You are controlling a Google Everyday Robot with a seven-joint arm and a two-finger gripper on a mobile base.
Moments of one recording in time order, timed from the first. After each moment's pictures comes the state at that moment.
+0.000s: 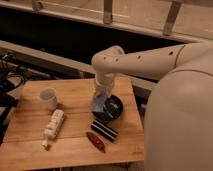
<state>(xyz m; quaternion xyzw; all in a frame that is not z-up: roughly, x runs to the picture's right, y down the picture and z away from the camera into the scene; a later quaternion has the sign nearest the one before) -0.012 0.025 0.746 -0.25 0.14 0.65 0.71</state>
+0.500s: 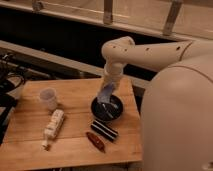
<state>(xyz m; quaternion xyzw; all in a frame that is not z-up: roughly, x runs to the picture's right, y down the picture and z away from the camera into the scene) 0.019 -0.010 0.756 -0.24 0.15 0.69 0.67</state>
